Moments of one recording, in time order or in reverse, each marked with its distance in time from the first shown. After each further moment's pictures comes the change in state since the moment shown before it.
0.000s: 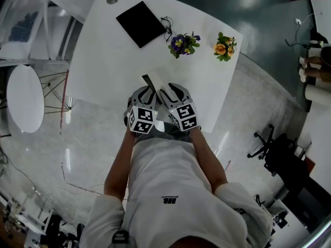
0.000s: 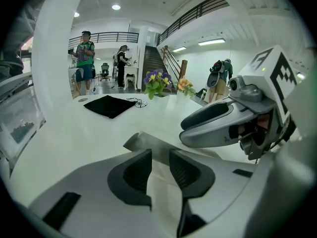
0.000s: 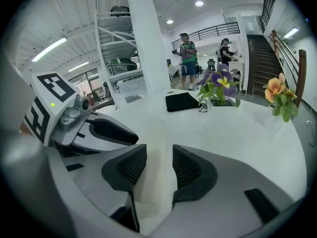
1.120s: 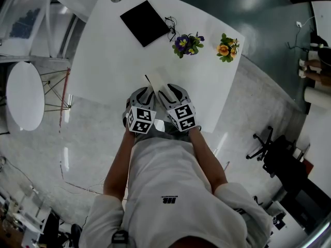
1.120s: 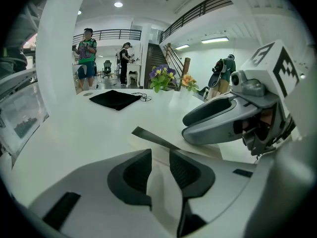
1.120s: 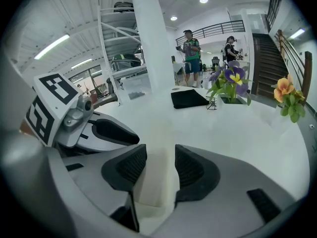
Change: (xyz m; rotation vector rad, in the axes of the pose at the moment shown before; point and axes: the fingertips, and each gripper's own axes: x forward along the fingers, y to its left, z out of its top) left arm -0.006 0.012 -0.023 -0.022 0.027 0.017; right arm 0.010 0.020 -0.005 -0.028 0.033 0.025
